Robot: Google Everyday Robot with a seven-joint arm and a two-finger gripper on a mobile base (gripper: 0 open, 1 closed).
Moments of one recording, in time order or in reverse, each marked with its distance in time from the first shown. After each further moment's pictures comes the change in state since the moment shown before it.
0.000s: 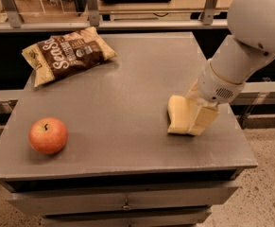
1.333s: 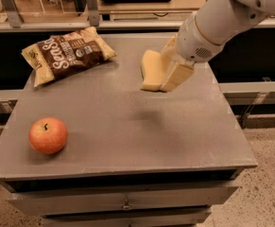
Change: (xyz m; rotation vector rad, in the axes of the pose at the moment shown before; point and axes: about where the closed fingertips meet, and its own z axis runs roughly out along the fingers) arm -0.099 -0.067 -0.059 0.236 -0.214 -0.148
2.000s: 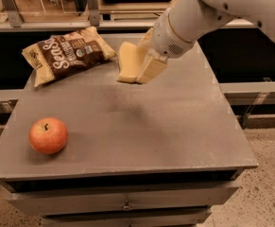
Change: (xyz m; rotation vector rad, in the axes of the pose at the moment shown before) arm -0.049 -0.025 0.031 0.044 -0.098 -0.053
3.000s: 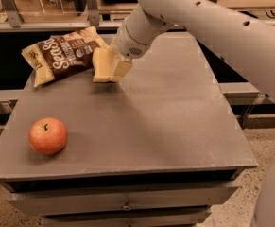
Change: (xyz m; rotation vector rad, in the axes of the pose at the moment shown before) arm -0.036 -0.041 0.104 -0.048 0.009 -0.100
